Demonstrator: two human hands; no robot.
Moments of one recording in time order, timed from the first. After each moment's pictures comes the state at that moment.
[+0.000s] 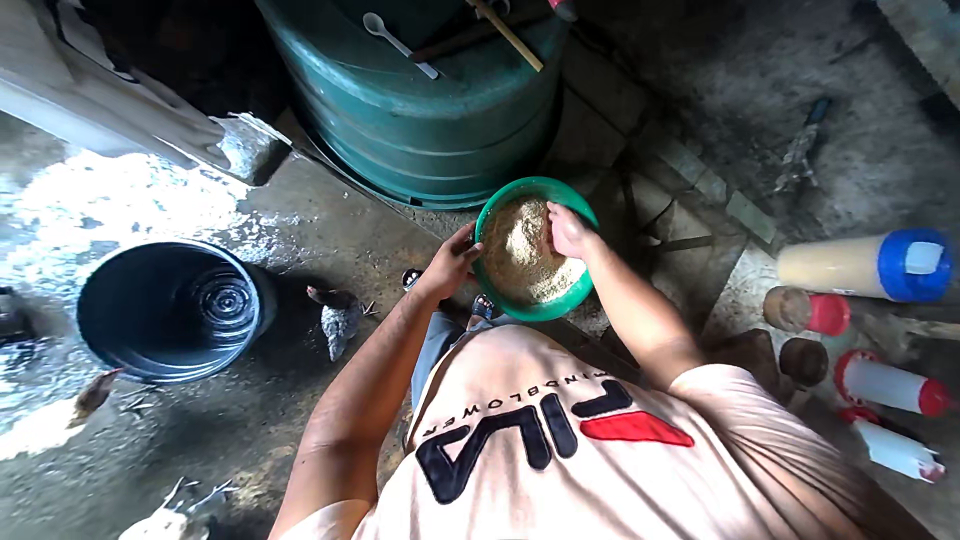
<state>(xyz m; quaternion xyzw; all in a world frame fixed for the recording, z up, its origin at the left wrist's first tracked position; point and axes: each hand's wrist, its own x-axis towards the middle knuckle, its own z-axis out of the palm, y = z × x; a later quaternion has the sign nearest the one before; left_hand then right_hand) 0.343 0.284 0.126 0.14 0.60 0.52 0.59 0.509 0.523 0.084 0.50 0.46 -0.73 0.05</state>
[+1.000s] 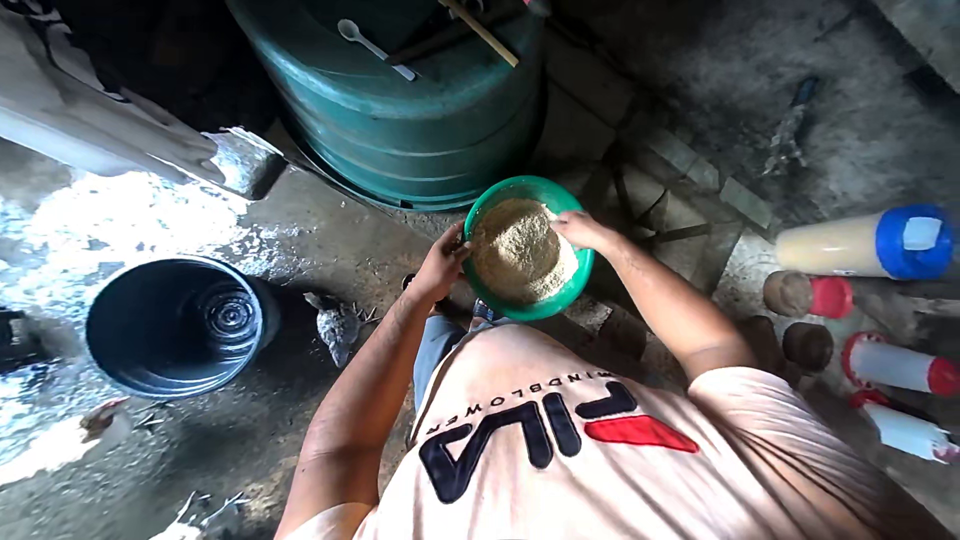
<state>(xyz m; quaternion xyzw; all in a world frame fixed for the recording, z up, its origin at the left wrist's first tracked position) 0.348 0.285 0.123 0.14 0.63 0.51 0.57 0.533 0.532 0.149 0.42 0.79 -0.37 0.25</state>
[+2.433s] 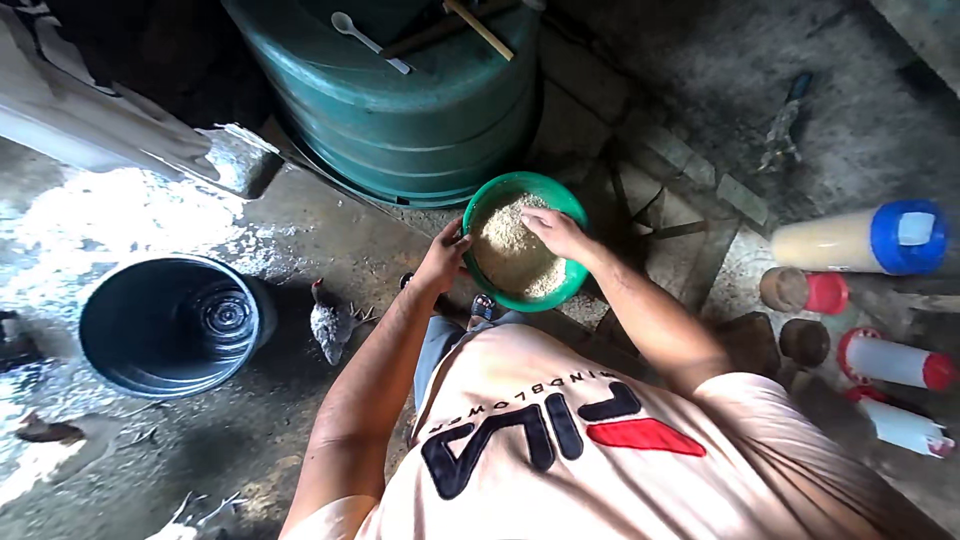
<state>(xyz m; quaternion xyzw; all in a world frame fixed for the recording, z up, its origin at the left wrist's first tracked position) 0.354 0.296 0.119 0.08 0.62 0.53 0.58 0.519 0.488 0.169 0.34 0.82 -0.43 0.12</state>
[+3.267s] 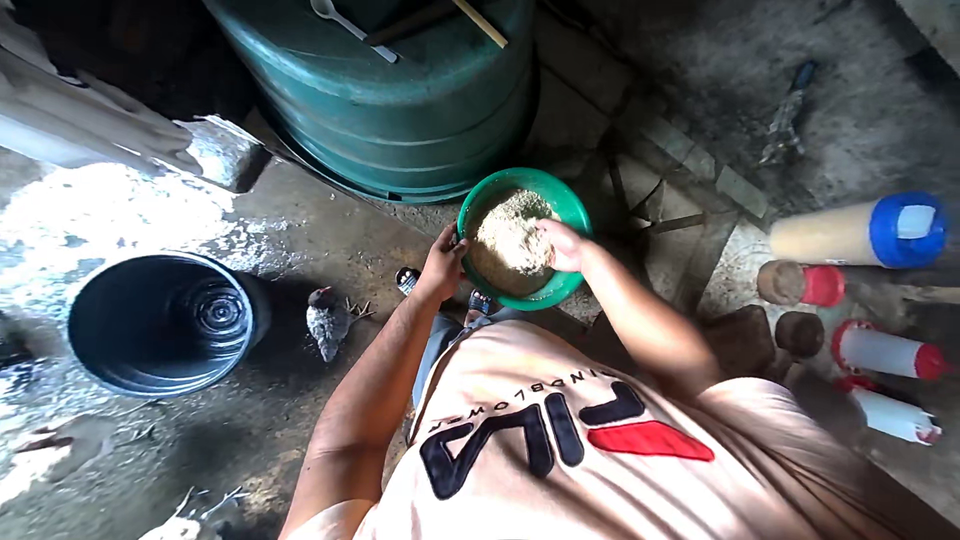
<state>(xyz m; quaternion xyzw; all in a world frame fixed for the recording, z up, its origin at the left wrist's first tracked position) 0.375 0.293 0.114 0.03 0.62 0.54 0.56 0.539 0.482 0.134 0.54 0.36 -0.75 0.09</state>
